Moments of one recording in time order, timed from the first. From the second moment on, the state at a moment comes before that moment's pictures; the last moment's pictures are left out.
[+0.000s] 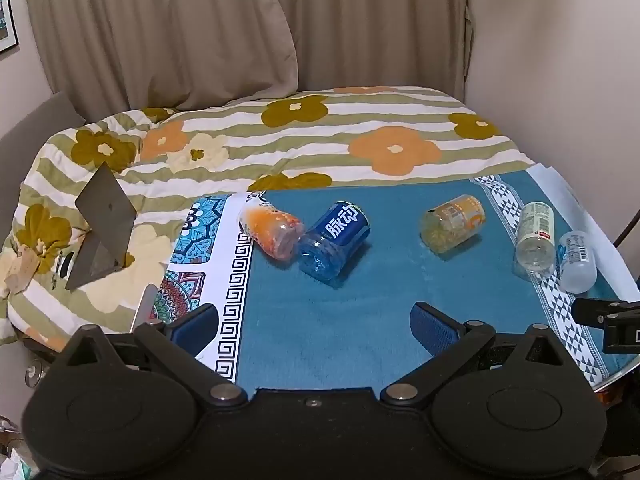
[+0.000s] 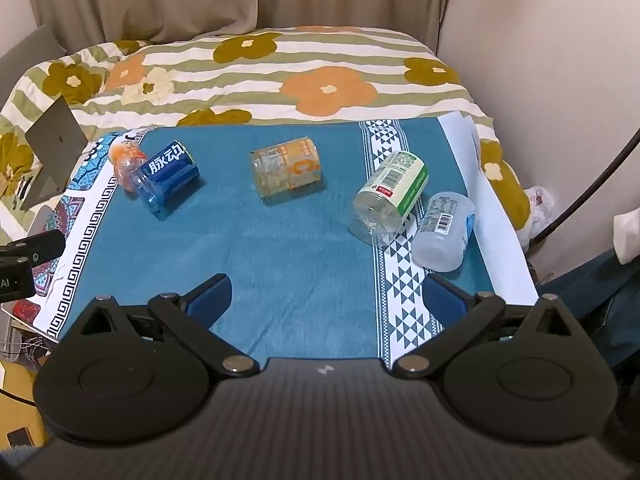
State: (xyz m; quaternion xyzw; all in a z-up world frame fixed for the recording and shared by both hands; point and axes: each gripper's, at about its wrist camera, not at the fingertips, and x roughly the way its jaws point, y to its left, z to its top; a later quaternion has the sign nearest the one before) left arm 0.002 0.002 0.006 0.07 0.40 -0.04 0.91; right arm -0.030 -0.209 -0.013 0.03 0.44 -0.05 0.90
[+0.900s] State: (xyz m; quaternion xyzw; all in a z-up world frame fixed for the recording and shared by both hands) left arm -0.005 -0.003 0.008 0.09 0.39 -0.05 0.92; right arm -0.035 -0.207 -0.008 0.02 0.43 -0.05 0.90
